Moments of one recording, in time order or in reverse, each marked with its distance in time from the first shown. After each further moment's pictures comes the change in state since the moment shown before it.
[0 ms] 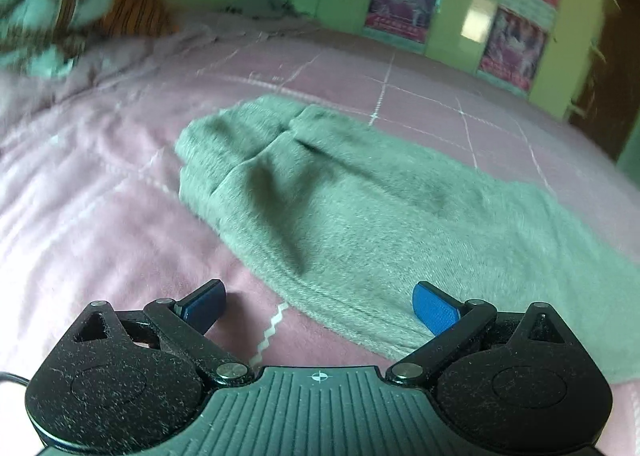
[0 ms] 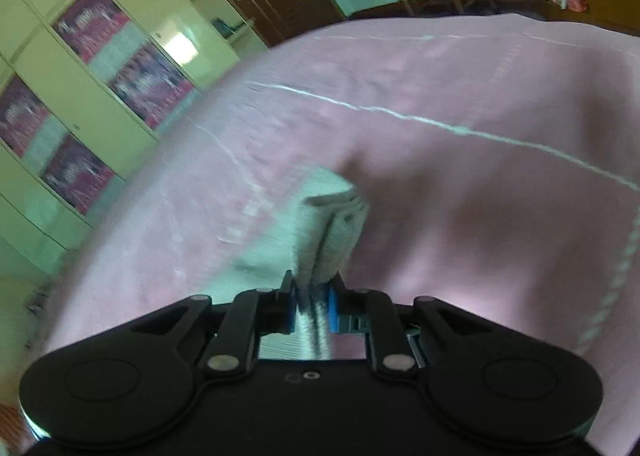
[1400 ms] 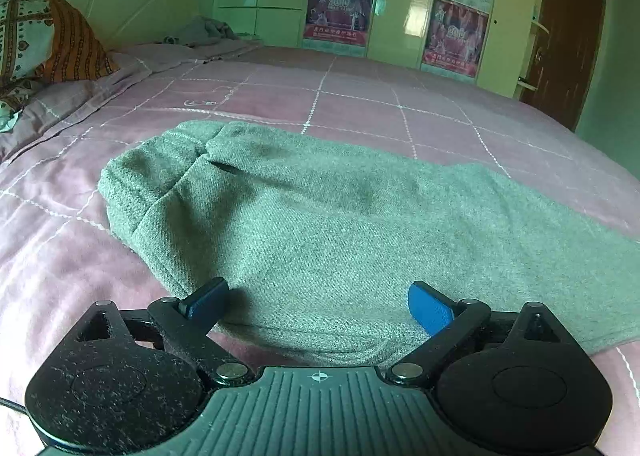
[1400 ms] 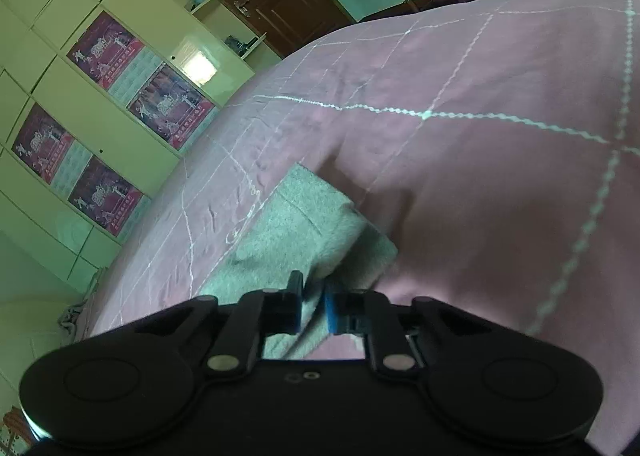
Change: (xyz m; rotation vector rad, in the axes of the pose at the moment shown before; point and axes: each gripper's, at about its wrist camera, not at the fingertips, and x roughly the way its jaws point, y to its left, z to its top) left arm -0.003 -0.040 -0.009 0.177 -0.056 -0.092; right arm -0.011 -0.061 -0.013 0.070 -0.035 0.098
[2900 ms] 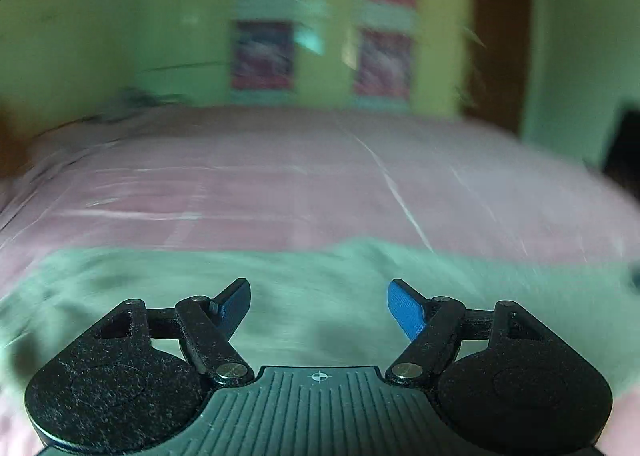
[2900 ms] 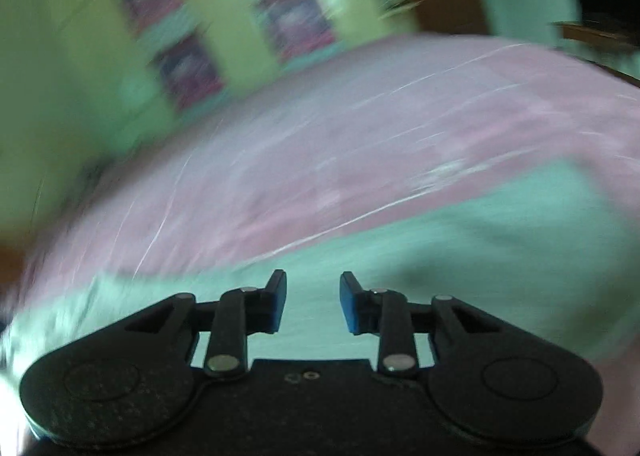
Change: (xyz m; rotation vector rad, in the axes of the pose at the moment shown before) left arm 0.024 -0.124 0.056 0.222 -0.115 -0.115; right arm 0.074 0.178 -0.079 -0.554 0.175 0.120
